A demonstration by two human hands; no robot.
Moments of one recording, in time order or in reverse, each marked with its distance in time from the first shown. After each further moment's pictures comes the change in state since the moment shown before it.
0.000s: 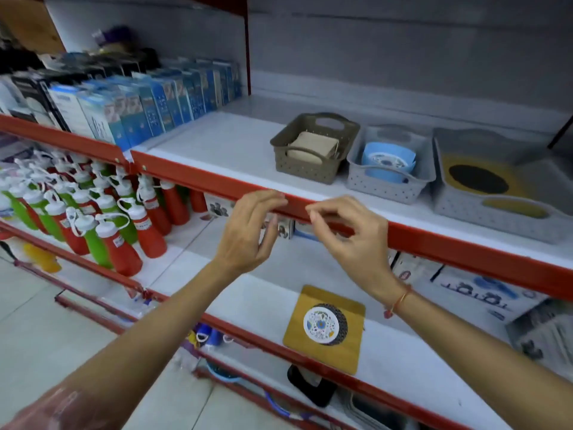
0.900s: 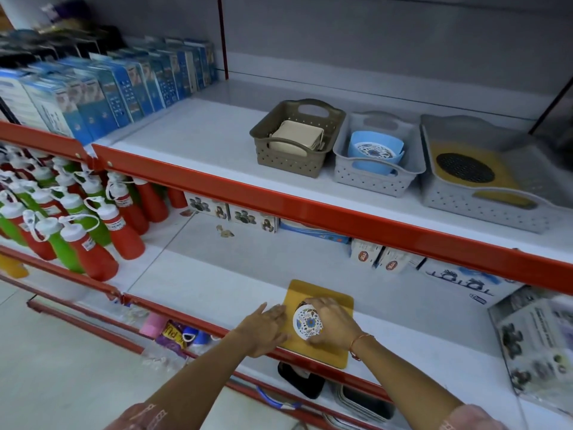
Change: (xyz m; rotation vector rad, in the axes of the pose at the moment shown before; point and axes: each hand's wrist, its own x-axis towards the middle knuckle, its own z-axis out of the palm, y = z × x) left_hand -0.161 0.013 0.096 0.098 -1.502 -0.188; right_hand -0.172 0.143 0.035 -0.478 -1.034 0.688
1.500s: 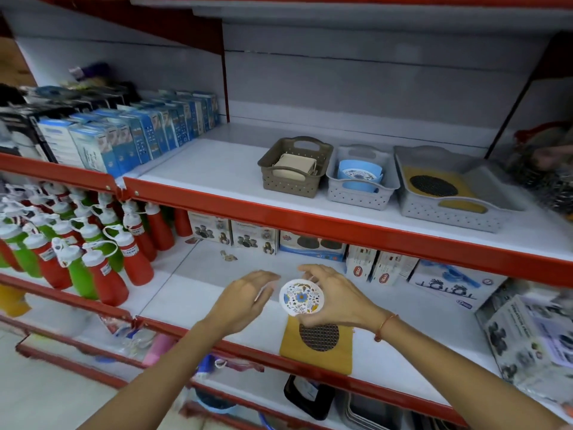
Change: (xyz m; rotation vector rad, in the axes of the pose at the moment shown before) left_hand -0.093 -0.017 -0.092 -0.314 0.784 0.041; right_hand -0.068 -0.084 -0.106 0.161 0.258 -0.217
